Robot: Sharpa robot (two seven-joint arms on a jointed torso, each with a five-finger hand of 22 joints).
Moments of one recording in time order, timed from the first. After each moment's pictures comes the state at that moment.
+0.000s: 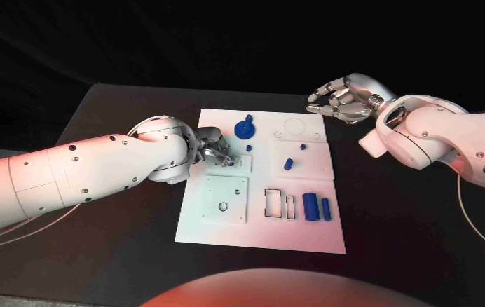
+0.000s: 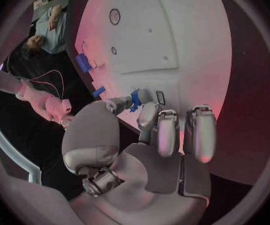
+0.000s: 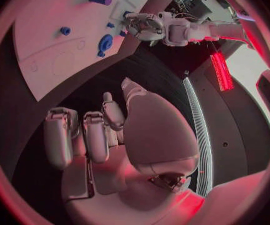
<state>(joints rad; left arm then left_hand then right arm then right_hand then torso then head) 1.19 -0.77 -0.06 1.57 -1.19 0.03 -0.50 0.91 -0.22 0.66 0.29 0.27 0.88 0.01 0.93 0.74 1.35 -0.05 1.29 1.10 1.46 -0.10 1.55 1.31 0.05 1.46 0.02 1.50 1.31 1.35 -0.96 -0.15 1.59 -0.78 -0.36 0.05 1.38 -0.11 0.20 0.29 0.15 0.81 0.17 0.22 0.52 1.28 0.09 1.28 1.22 1.47 0.02 1.52 1.31 0.02 1.47 0.12 1.44 1.31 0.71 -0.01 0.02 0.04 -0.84</state>
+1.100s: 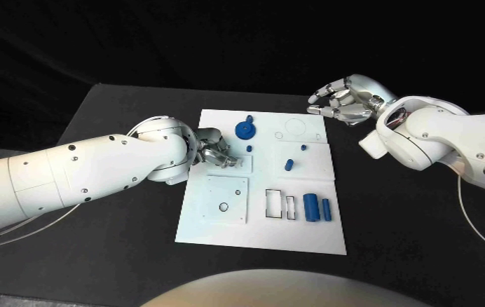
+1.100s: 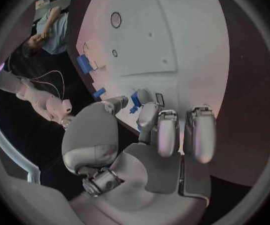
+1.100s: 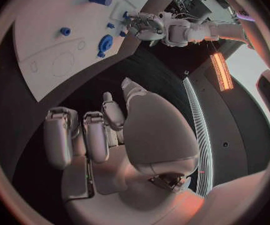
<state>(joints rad) 1.19 -0.78 -0.06 1.57 -1.18 0.04 -0.50 0.86 -0.22 0.52 0.29 0.27 0.88 0.01 0.93 0.73 1.36 -0.06 1.29 1.09 1.46 -0.10 1.55 1.31 0.05 1.47 0.01 1.50 1.31 1.34 -0.96 -0.15 1.59 -0.78 -0.35 0.05 1.38 -0.11 0.19 0.29 0.15 0.82 0.17 0.22 0.52 1.28 0.09 1.28 1.22 1.47 0.02 1.51 1.31 0.02 1.47 0.12 1.43 1.31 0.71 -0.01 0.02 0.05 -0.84</state>
